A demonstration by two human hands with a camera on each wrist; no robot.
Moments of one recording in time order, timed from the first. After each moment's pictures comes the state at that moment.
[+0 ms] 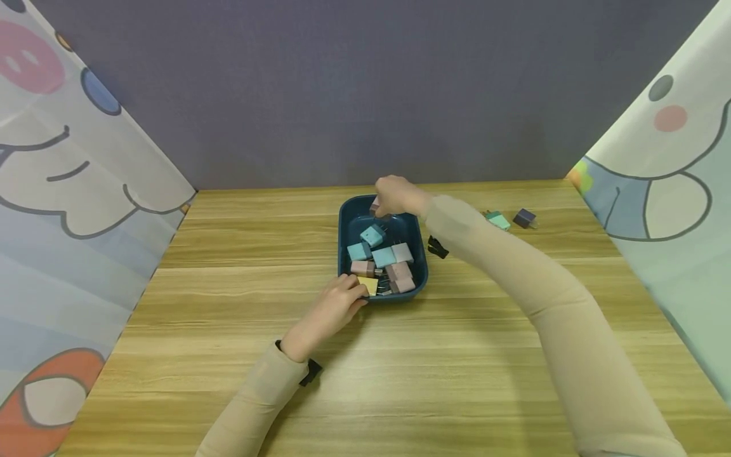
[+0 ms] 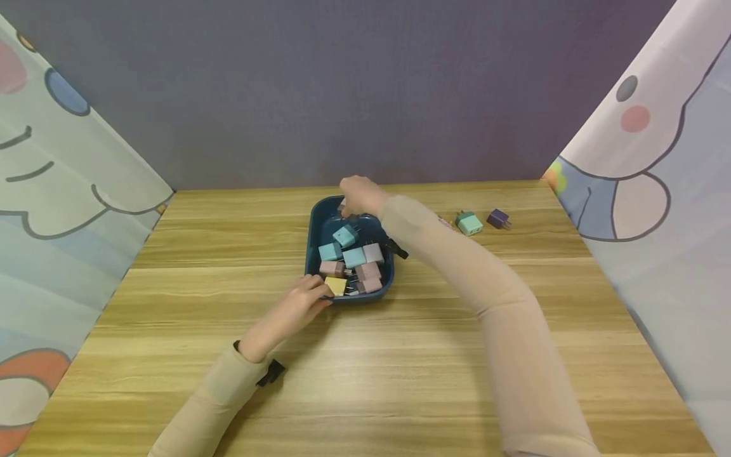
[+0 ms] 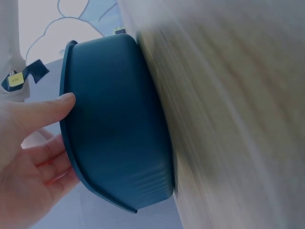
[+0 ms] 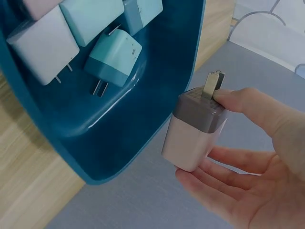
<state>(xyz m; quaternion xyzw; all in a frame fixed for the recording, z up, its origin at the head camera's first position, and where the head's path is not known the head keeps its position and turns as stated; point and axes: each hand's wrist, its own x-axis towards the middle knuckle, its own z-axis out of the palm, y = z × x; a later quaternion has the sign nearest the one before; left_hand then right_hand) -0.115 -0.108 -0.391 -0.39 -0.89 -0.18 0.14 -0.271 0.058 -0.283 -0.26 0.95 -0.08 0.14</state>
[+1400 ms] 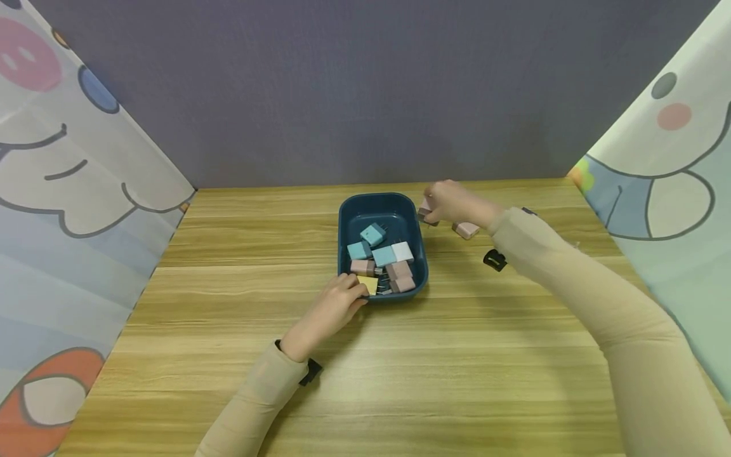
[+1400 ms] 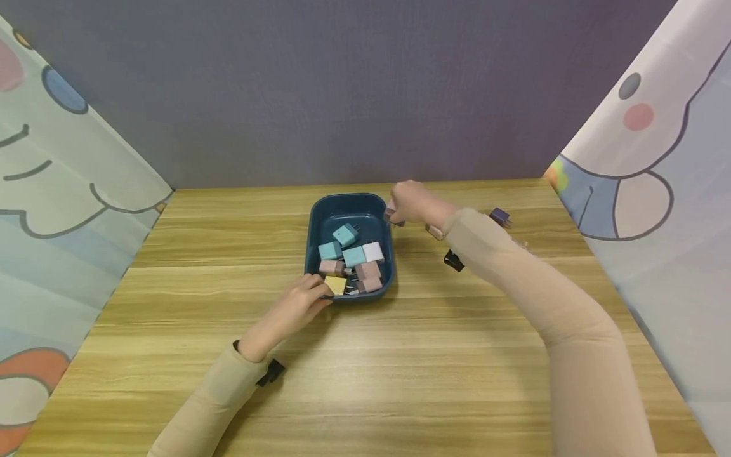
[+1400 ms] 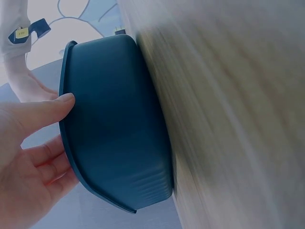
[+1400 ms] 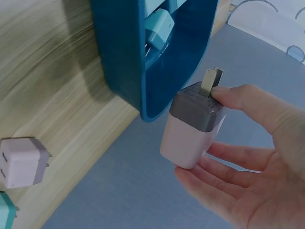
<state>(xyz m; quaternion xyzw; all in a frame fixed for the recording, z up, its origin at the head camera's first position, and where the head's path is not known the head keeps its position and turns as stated) -0.118 -0.108 -0.396 -0.39 -0.89 -0.19 0.15 -0.247 0.144 -0.283 -0.26 0.95 -0.13 0.11</state>
